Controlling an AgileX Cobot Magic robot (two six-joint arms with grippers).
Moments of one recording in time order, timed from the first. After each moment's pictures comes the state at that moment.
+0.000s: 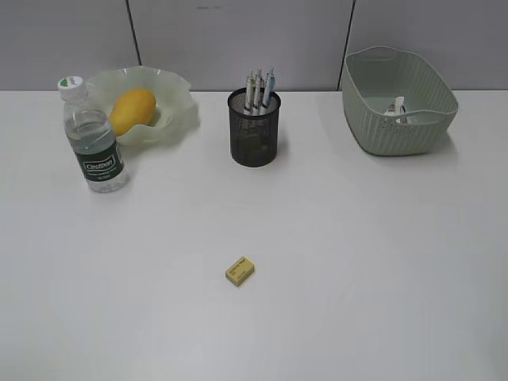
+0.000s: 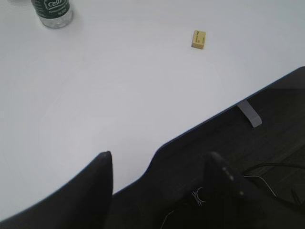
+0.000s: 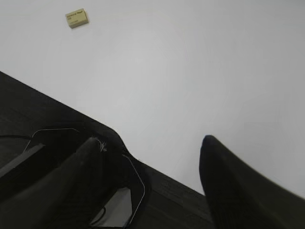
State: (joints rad) left arm -0.54 0.22 -0.57 -0.06 1.16 -0.05; right arm 0.51 0.87 -0.92 0.05 1.13 0.00
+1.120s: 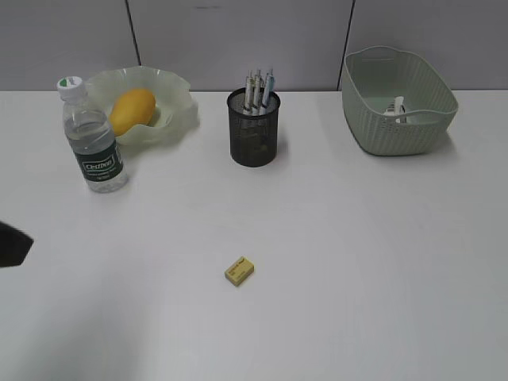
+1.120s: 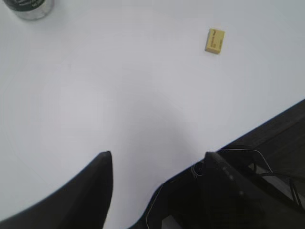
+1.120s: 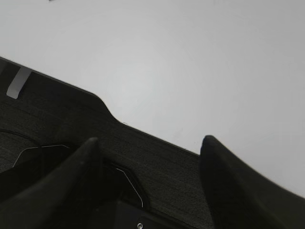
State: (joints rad) left arm -0.54 0.95 -0.75 -0.08 0.89 -0.04; right arm 0.51 0.28 -0.56 0.00 1.19 0.08
